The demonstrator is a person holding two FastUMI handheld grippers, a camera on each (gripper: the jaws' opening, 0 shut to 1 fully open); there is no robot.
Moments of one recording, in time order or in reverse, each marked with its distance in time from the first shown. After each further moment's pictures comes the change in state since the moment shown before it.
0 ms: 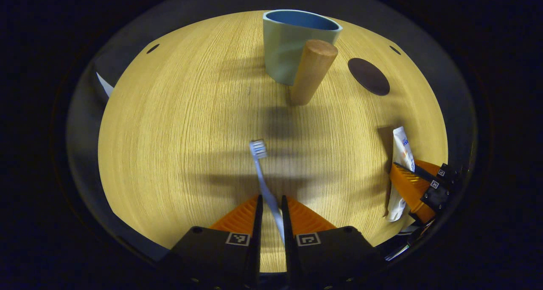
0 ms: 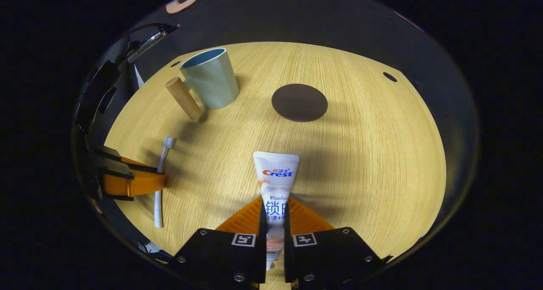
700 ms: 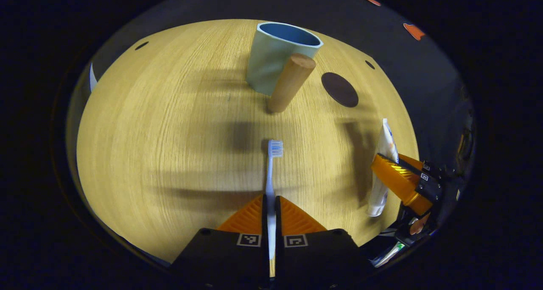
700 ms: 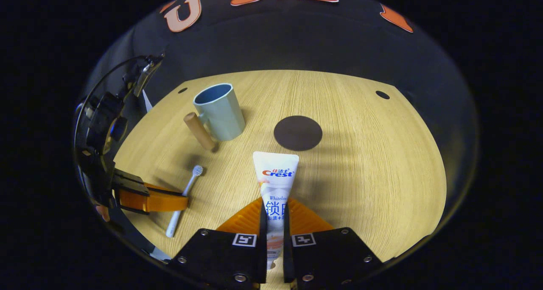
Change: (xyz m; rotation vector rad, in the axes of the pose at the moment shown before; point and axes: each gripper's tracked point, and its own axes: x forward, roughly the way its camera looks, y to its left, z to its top) left arm 0.015 0.000 0.006 -0.063 -0.140 -0.242; right arm -0.040 -0.010 0.034 0.056 -0.225 0.022
